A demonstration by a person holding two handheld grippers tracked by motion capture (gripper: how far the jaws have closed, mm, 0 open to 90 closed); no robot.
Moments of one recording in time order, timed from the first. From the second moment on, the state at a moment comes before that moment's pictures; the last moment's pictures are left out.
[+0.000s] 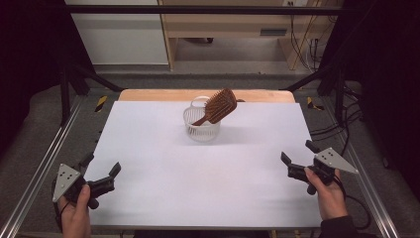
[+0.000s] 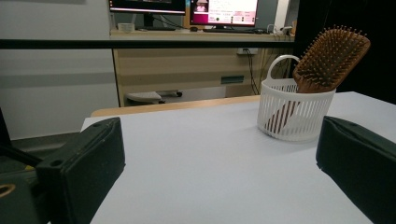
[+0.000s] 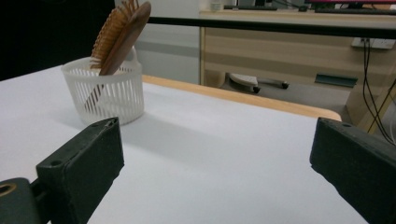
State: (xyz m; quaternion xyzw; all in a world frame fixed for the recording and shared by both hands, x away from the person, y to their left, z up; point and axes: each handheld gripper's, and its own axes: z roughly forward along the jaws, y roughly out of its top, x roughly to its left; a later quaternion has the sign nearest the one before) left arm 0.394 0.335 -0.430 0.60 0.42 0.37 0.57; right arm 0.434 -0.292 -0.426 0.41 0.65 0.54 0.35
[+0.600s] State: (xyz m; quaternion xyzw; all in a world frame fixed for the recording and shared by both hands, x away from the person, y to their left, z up) left arm 0.395 0.334 -0.431 0.61 0.41 0.37 0.57; right arm 0.430 -0.274 -0.447 0.40 0.67 0.55 0.31
